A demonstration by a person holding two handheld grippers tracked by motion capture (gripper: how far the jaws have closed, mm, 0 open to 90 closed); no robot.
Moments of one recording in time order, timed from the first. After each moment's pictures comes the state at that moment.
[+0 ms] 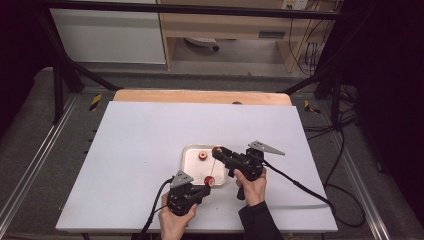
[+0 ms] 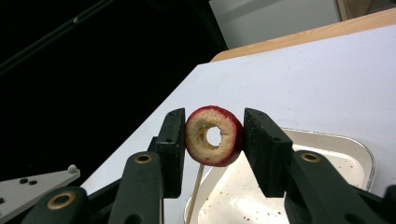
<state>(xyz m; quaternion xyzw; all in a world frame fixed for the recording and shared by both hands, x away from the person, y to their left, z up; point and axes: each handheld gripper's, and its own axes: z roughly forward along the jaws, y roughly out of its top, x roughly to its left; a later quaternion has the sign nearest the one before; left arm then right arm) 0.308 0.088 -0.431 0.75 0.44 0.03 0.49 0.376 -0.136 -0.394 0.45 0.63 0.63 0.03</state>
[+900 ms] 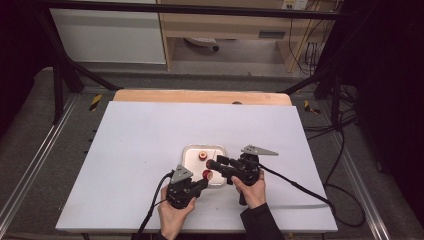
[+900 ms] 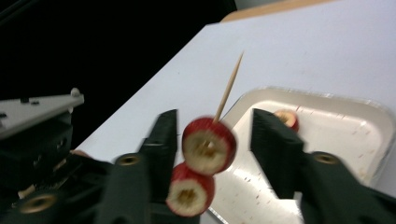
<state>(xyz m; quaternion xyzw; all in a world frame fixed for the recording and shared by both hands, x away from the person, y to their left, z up) 0.322 0.094 -0.432 0.76 0.42 0.09 0.48 0.373 -0.132 -0.404 0.43 0.69 0.59 0.01</state>
